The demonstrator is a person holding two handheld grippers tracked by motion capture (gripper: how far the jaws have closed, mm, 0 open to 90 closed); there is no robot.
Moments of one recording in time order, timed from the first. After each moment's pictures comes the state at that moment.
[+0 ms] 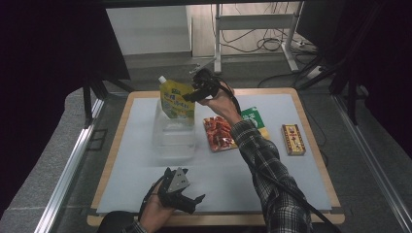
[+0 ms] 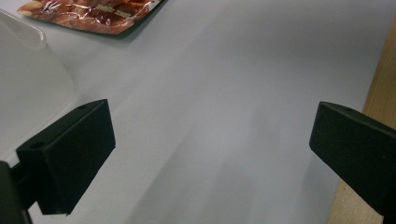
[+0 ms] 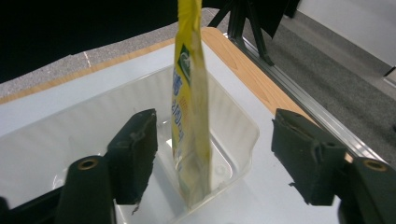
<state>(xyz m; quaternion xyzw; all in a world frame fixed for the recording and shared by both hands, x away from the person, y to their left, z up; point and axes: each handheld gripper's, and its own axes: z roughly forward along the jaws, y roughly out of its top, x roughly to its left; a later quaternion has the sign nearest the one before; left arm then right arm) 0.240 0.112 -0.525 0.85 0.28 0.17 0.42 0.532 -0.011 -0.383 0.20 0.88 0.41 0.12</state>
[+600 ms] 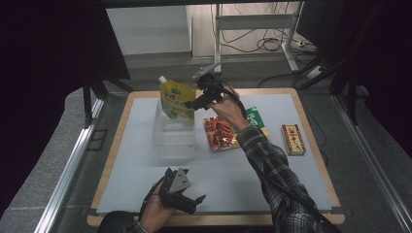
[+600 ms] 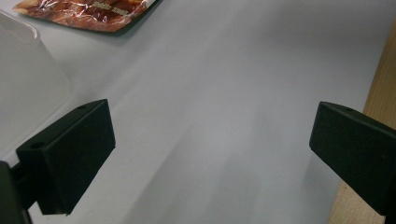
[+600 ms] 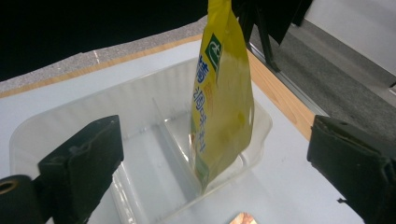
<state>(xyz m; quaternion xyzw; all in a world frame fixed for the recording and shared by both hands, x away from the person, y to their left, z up) 0.240 0.109 -0.527 0.85 0.28 0.17 0.41 0.511 -0.024 -0.381 0.18 0.88 0.42 0.12</state>
